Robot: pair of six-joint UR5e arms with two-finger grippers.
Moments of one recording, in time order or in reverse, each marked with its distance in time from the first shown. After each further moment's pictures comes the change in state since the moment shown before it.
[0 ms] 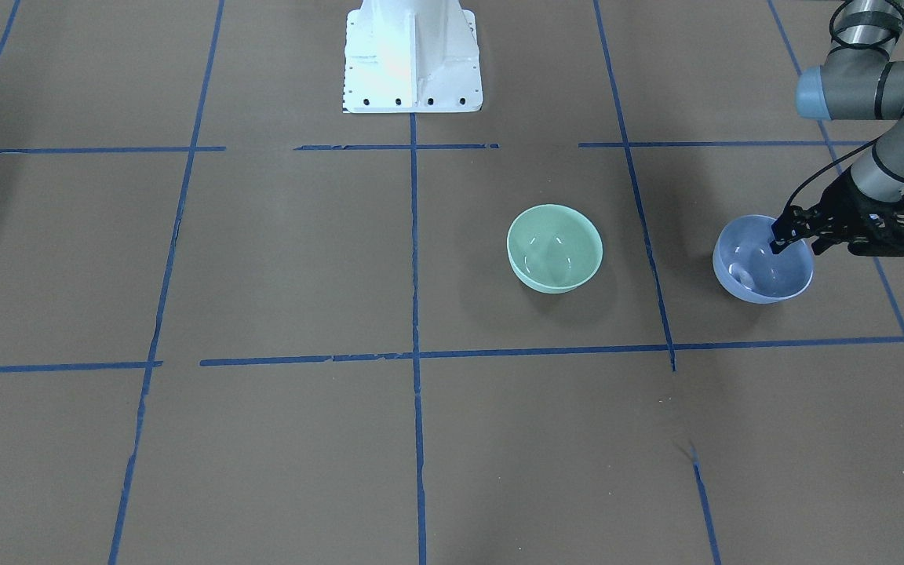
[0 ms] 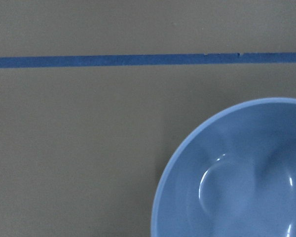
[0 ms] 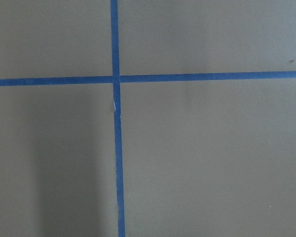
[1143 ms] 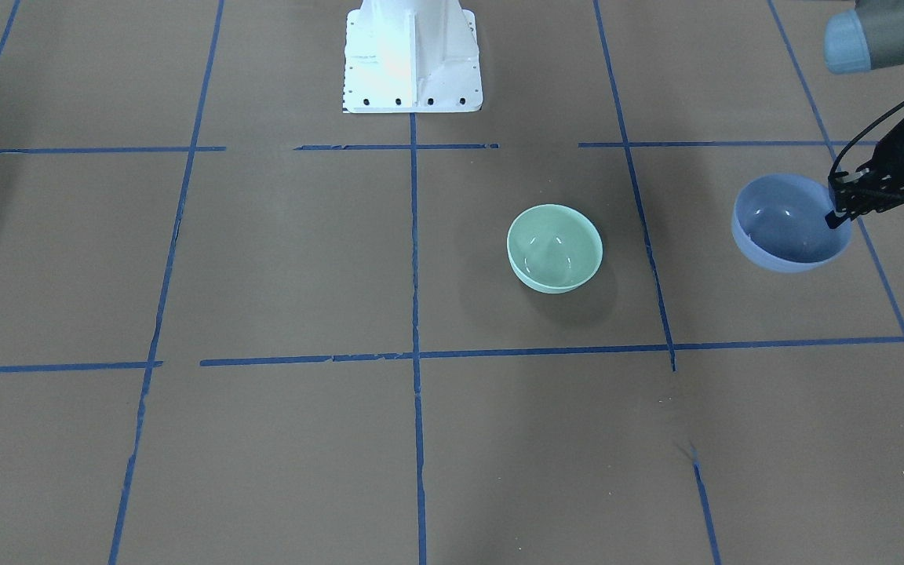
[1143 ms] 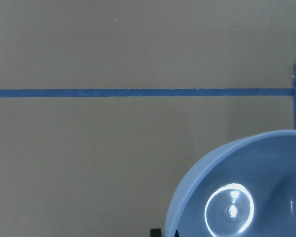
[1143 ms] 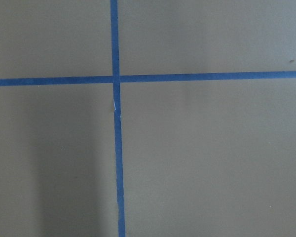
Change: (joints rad) left arm -0.207 -0.099 -0.331 0.552 -0.071 0.178; right arm 0.000 0.000 0.000 0.000 0.000 0.000
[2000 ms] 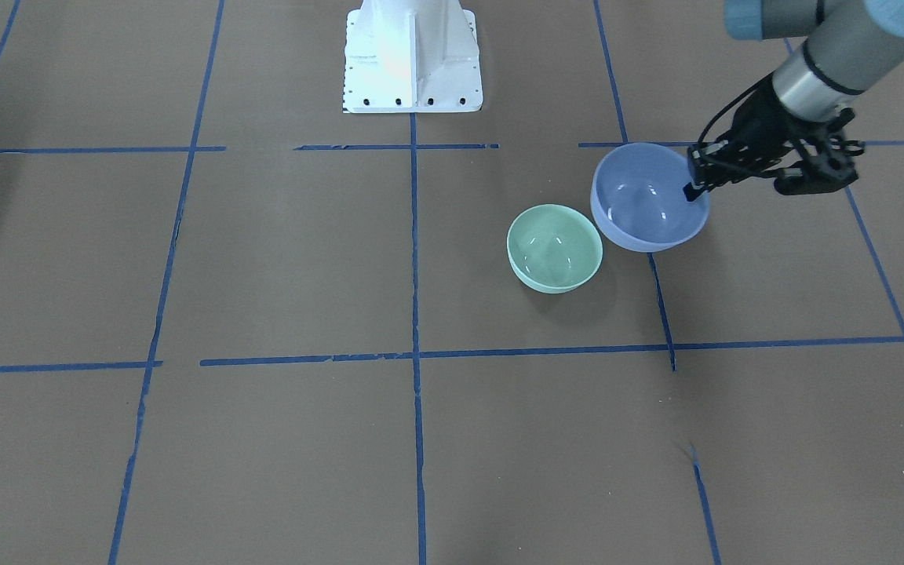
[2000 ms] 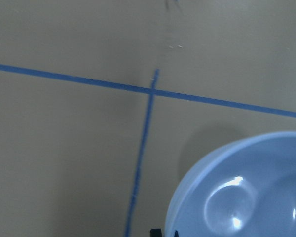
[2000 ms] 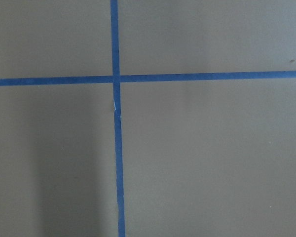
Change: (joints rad) left arm 0.285 -0.180 -0.036 -0.090 -0.043 -0.564; right arm 0.000 0.000 0.000 0.000 0.000 0.000
